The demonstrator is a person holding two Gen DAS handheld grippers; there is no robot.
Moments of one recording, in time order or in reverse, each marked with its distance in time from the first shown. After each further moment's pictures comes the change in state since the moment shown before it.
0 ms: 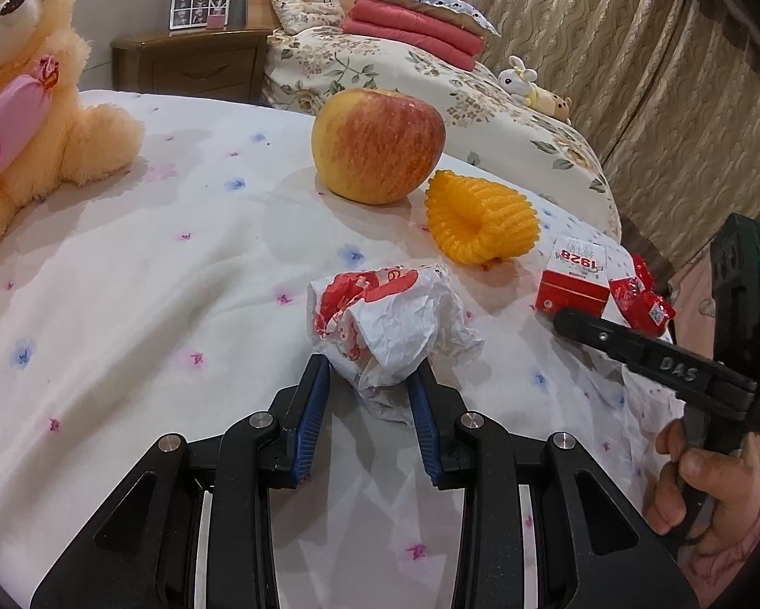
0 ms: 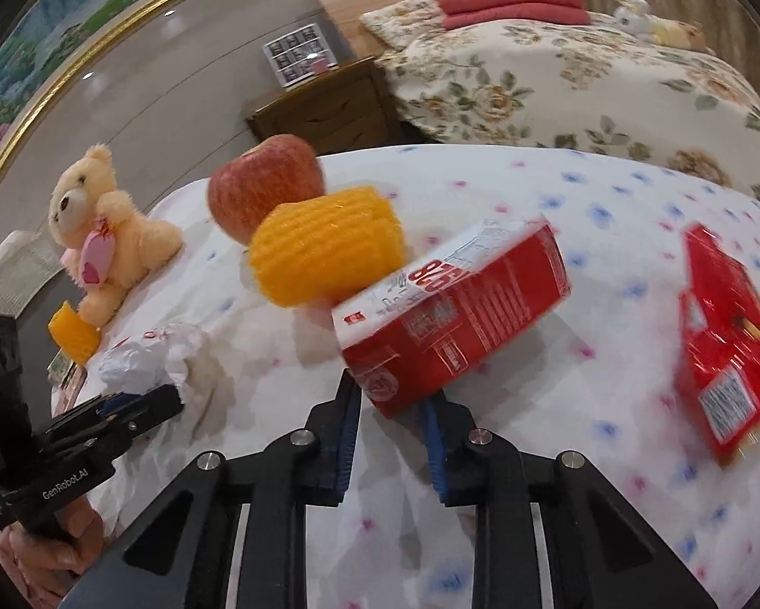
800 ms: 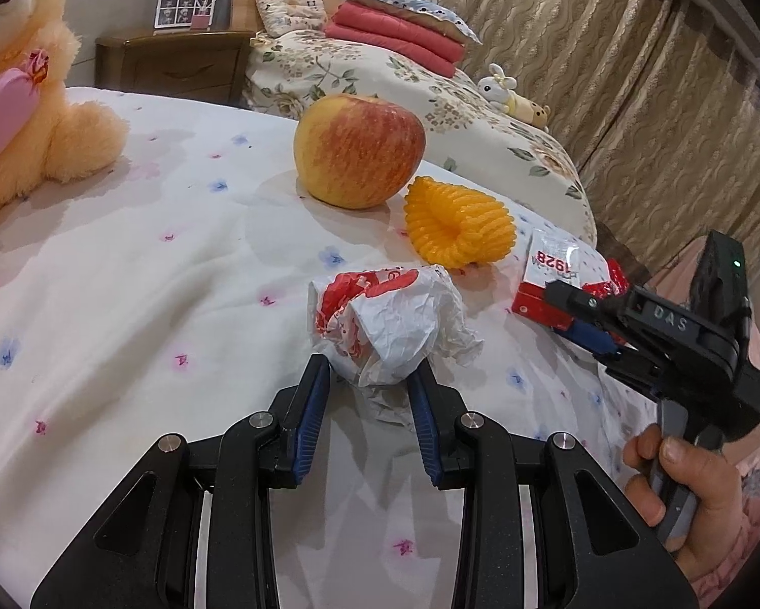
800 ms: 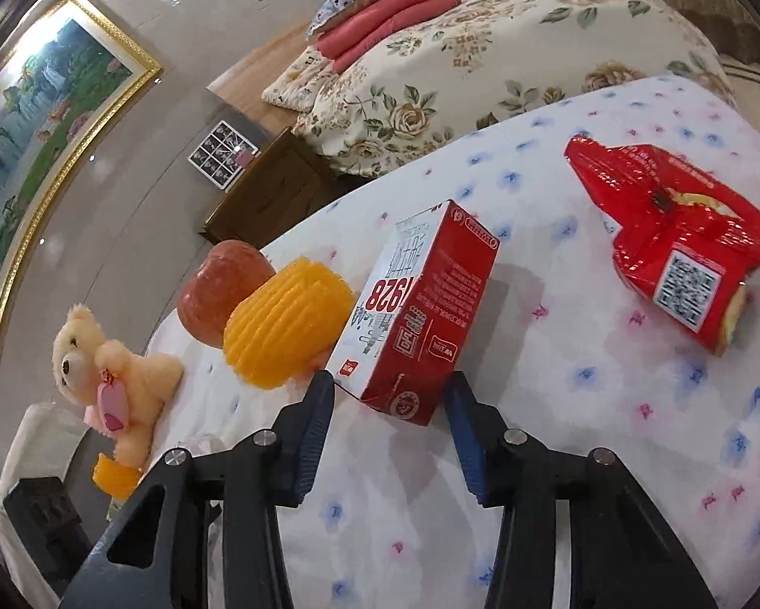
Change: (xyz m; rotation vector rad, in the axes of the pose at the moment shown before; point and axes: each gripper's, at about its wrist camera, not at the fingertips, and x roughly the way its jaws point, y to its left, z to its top) left arm -0.002 0.003 -0.002 -0.001 -0.013 -0.082; right arm -0.009 -0.025 -0.007 0.335 -0.142 0.006
